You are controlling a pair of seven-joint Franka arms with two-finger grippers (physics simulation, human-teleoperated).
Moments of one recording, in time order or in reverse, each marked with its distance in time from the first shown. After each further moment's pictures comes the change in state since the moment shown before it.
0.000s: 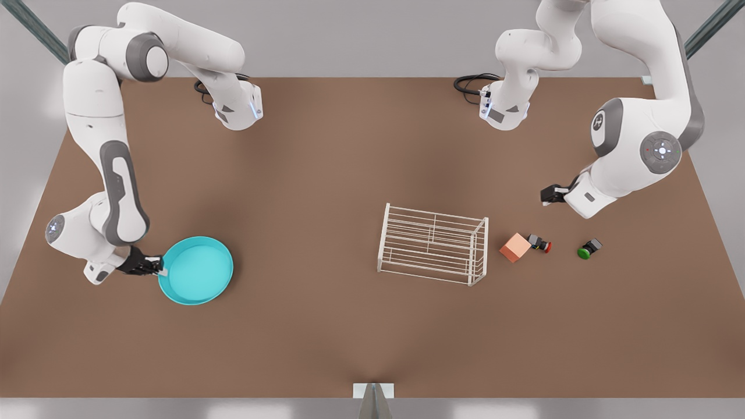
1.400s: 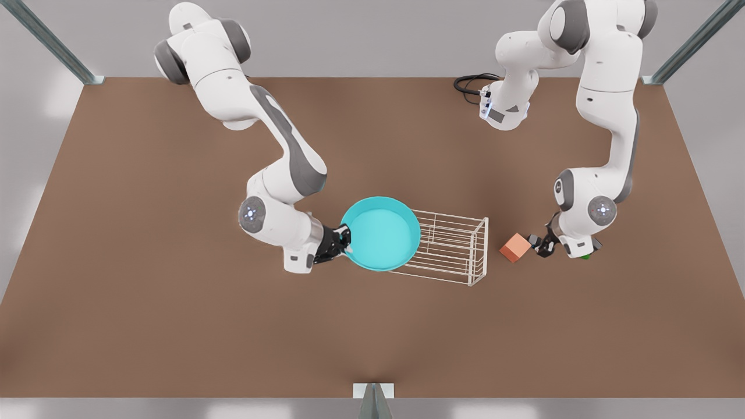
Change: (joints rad) left arm 0.140 0.318 -0.019 -0.372 0.011 0.735 -1.001; right arm 0.845 0.054 -0.072 0.504 0.150 -0.267 0.438
